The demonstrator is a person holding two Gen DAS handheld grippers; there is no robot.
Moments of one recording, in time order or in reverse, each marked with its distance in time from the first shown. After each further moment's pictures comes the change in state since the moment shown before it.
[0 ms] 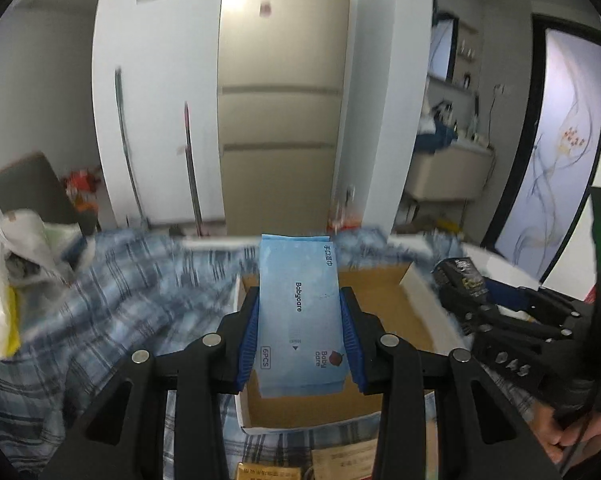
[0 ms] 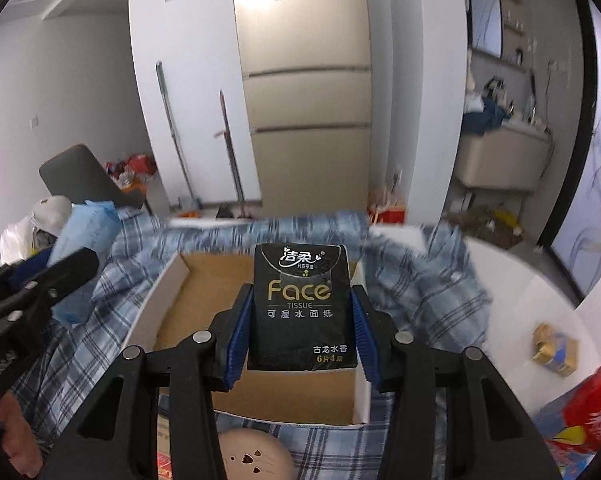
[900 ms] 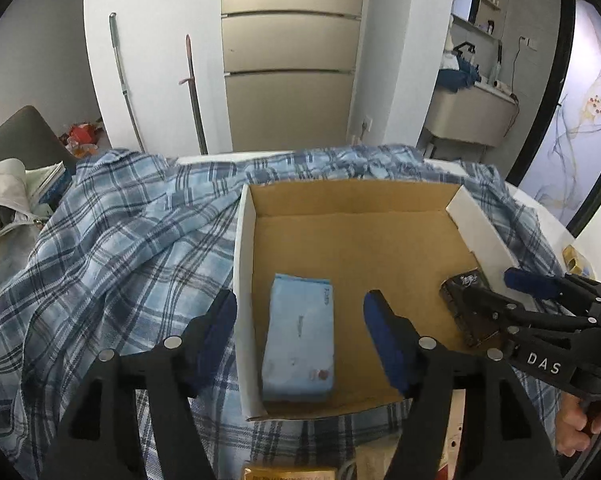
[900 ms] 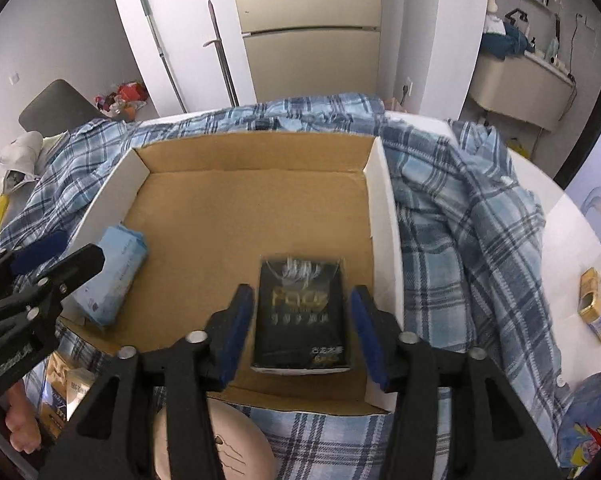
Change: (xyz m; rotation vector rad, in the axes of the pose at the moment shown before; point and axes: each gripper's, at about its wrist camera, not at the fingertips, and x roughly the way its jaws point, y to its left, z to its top) left arm 0.066 0.016 -0.034 -0.007 0.199 0.037; right arm 0.075 -0.008 -0.036 -0.009 0.302 -0.006
